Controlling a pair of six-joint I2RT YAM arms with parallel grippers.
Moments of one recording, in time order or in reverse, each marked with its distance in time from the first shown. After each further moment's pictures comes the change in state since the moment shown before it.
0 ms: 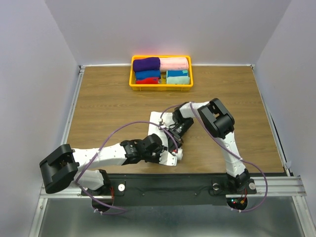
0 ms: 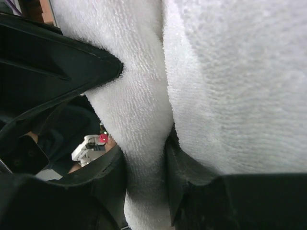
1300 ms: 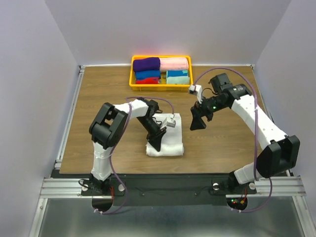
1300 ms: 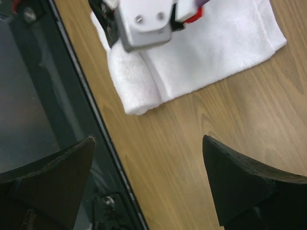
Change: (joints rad) left arm 0.495 0.748 0.699 -0.778 0.846 0.155; right arm -0.275 -0.861 -0.067 0.171 0.436 0.092
